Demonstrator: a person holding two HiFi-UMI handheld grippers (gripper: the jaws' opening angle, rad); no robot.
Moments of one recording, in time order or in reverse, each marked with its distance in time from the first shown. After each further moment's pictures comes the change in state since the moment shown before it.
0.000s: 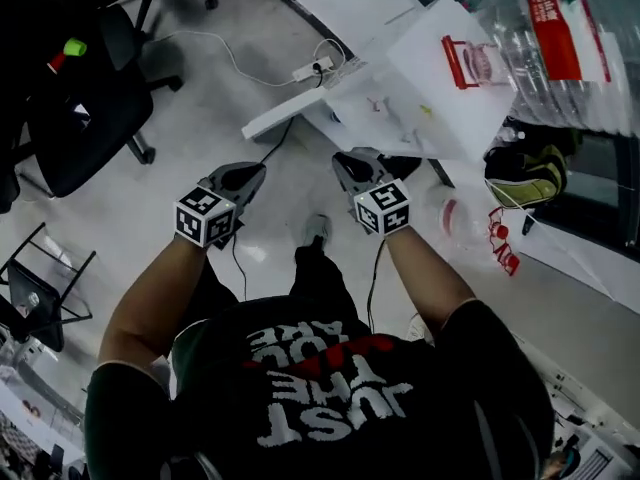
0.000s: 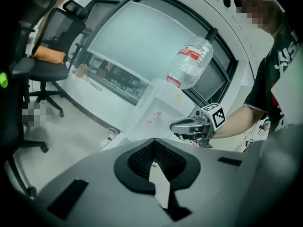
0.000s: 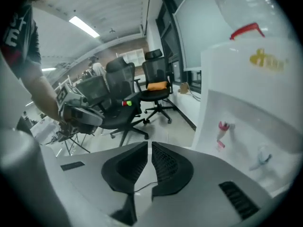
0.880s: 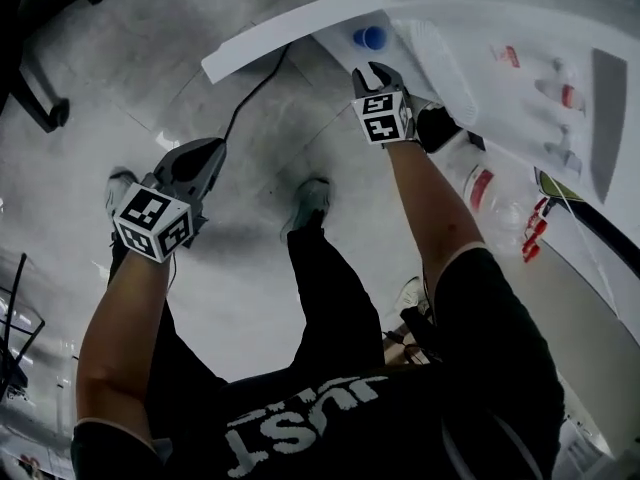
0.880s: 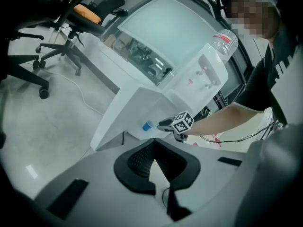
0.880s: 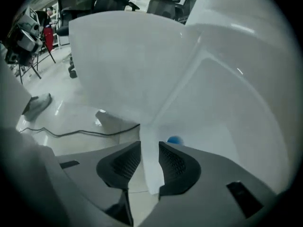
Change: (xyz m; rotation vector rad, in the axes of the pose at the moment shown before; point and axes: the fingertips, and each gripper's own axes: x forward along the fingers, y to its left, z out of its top) left arm 0.111 0.198 -0.274 -0.160 0.005 0.058; right arm 0.274 -0.230 -0.323 -0.326 0.426 -0.368
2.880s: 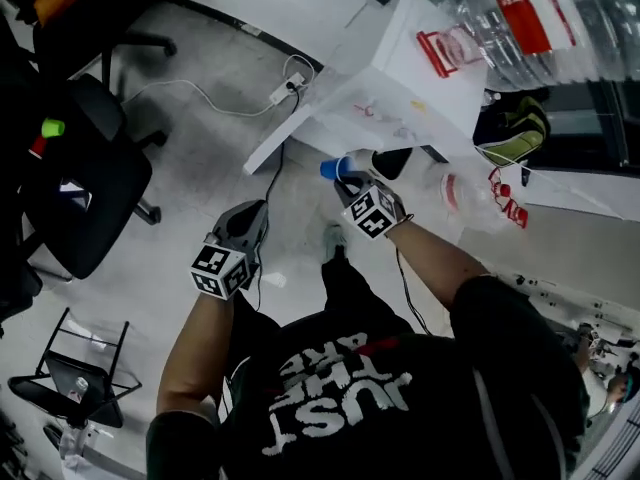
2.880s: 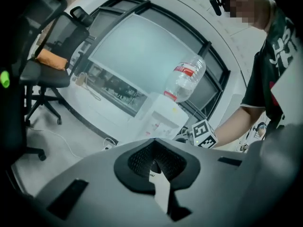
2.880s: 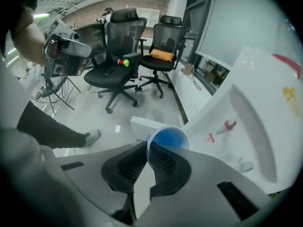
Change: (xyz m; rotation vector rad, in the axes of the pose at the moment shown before) left arm -0.173 -0.215 0.265 0.158 -0.126 -0.123; right arm -0.401 0.041 0.181 0.033 -0.027 0.162
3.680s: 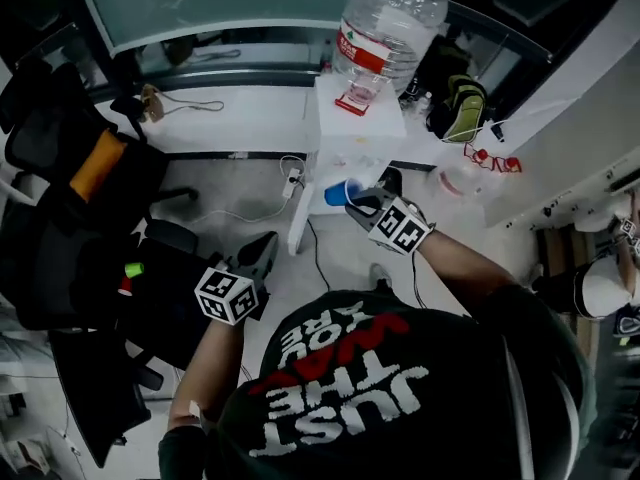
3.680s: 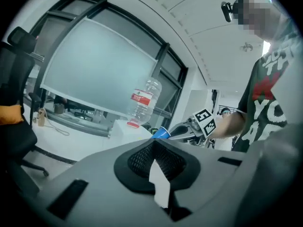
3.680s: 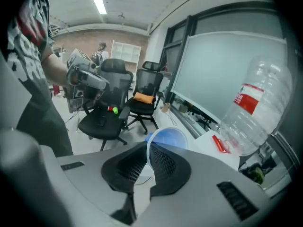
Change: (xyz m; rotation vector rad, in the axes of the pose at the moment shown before) left arm -0.147 -0.107 0.244 0.332 0.075 -0.362; right arm -0.287 0.051 0.205 0.173 -0.324 -0.223
